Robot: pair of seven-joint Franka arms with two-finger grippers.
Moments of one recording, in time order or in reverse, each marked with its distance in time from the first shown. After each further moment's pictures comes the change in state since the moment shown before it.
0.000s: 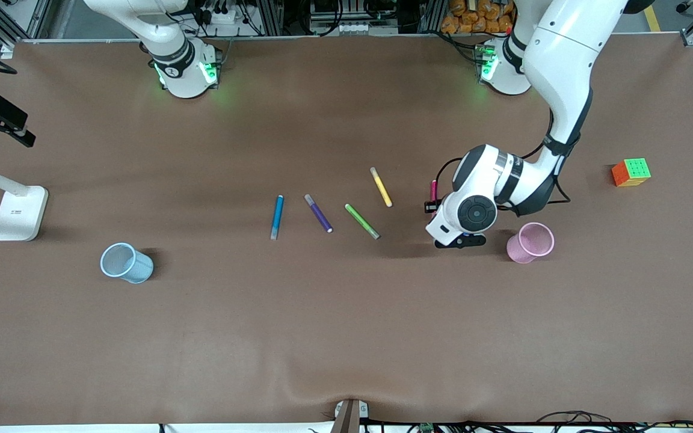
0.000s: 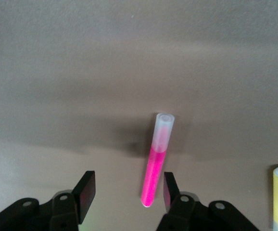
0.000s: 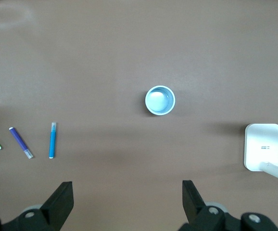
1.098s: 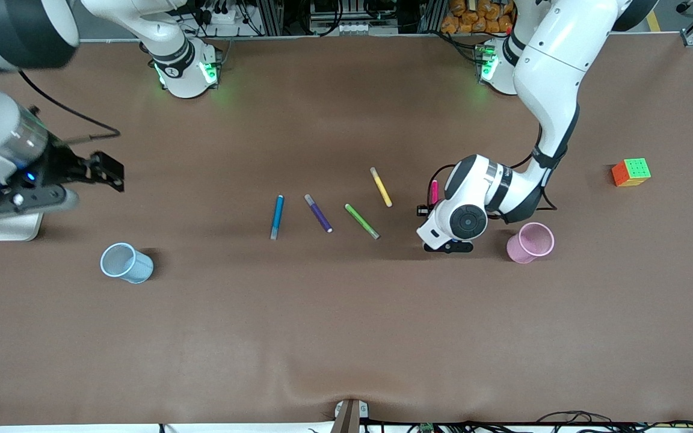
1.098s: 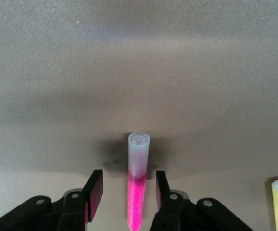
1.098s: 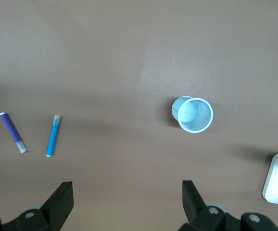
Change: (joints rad) left arm -0.005 0.076 -0.011 0.028 -0.017 0.045 0.068; right arm 0.166 0.208 0.006 0.004 -0.044 0.104 0.001
